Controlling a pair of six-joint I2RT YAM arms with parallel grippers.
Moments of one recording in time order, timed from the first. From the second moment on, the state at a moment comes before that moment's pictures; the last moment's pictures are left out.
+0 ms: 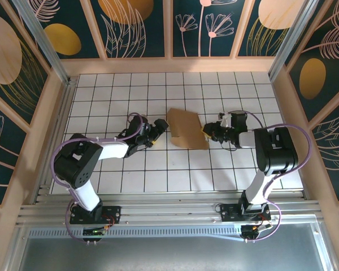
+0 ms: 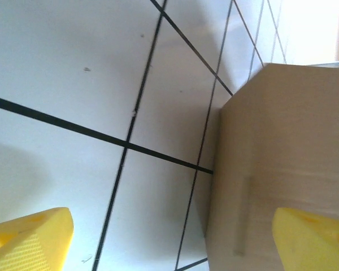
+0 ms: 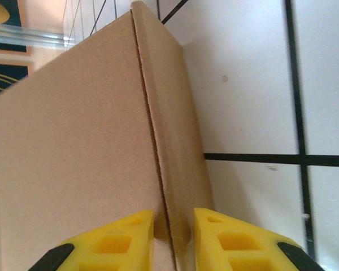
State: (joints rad) left arm -0.57 1.75 0.76 0.43 0.23 -1.25; right arm 0.09 1.77 0.70 0.32 -0.81 0.73
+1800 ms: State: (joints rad) left arm -0.64 1.97 1.25 0.14 0.32 -0.99; right arm 0.13 1.70 0.68 0.16 -0.68 0.66
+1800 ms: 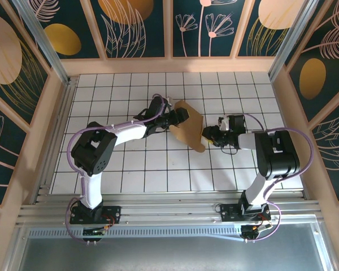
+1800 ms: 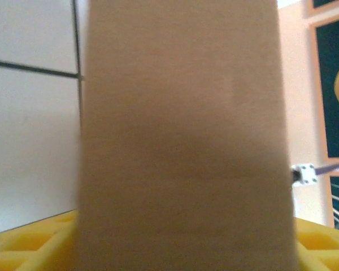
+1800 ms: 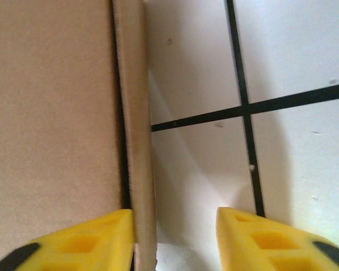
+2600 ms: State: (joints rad) left arm -0.64 1.61 0.98 0.07 0.18 -1.56; right arm 0.61 0.84 0.35 0.34 -0.30 -0.62
